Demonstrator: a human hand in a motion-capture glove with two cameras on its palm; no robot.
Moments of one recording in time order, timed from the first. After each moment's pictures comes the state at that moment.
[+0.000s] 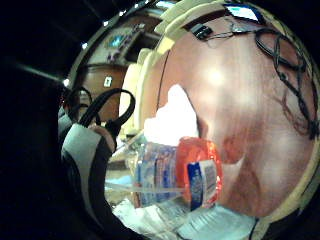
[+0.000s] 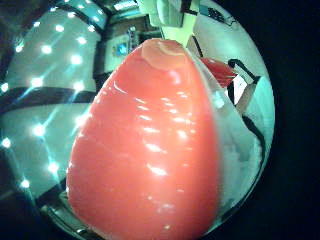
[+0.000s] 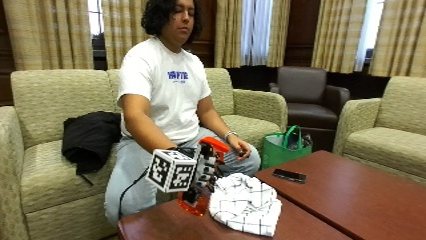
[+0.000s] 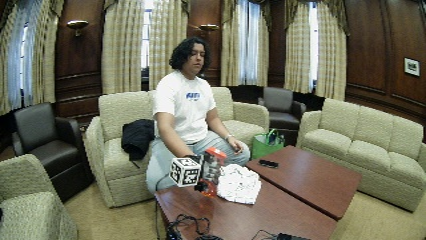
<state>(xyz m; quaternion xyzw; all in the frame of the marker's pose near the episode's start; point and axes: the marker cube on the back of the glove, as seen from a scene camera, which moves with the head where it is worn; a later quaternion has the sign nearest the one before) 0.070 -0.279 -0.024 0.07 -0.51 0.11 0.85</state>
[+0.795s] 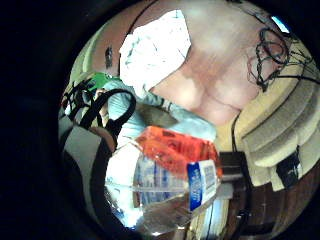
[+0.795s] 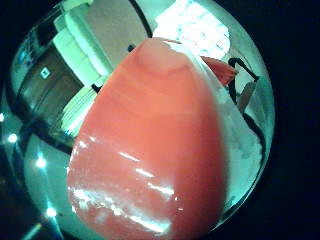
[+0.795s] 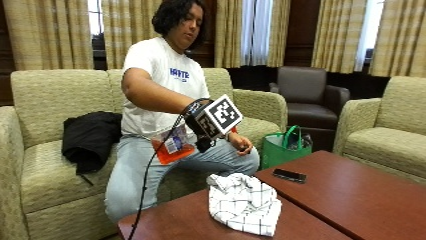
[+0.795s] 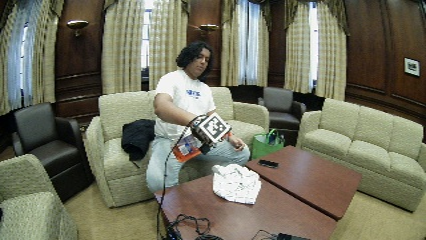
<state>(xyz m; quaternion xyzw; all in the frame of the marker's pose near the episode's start) -0.038 -0.254 -0.105 -0.37 -0.21 0.10 0.90</state>
